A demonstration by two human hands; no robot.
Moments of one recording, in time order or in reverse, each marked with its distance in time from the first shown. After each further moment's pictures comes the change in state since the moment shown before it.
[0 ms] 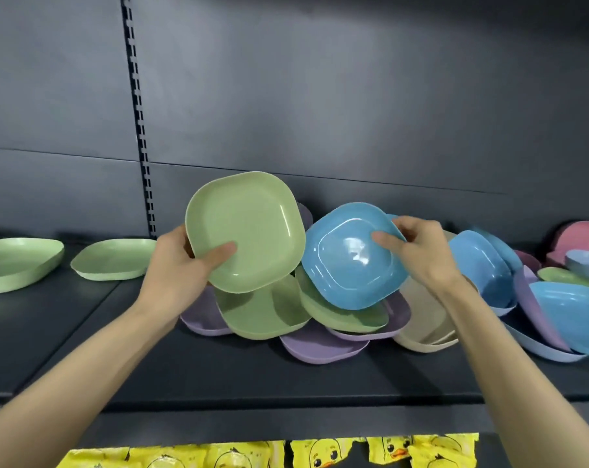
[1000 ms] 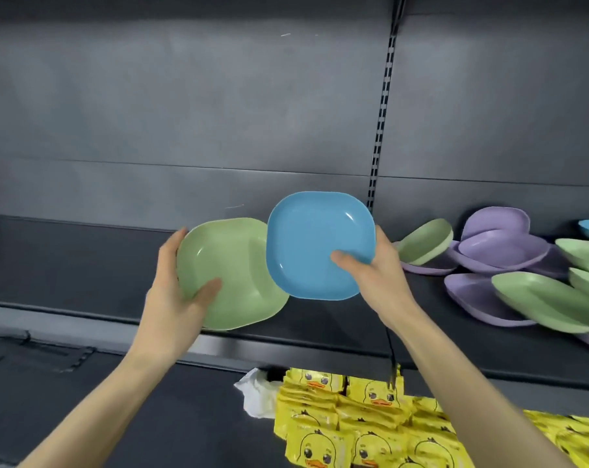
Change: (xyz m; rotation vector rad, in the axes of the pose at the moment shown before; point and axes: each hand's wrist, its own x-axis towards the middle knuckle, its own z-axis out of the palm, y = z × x) left_hand -0.022 -0.048 -0.420 0.262 0.160 0.094; right_hand -0.134 -0.250 0.375 0.524 -0.210 -0.027
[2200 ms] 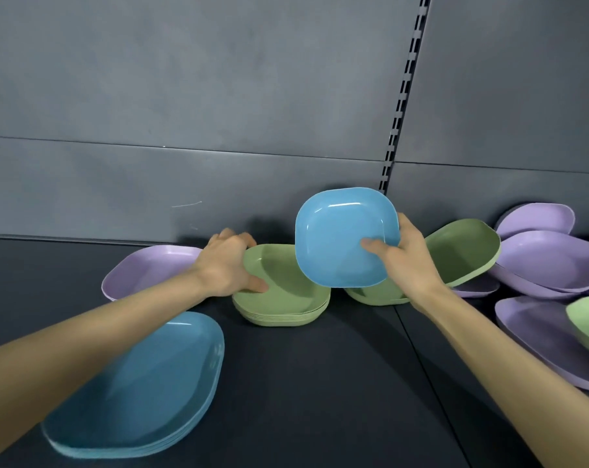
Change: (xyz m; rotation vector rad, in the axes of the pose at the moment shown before) left_hand 0.206 -0.097 0.130 0.688 -0.642 0.011; right_hand 0.138 0.088 -0.017 -0.260 0.165 0.202
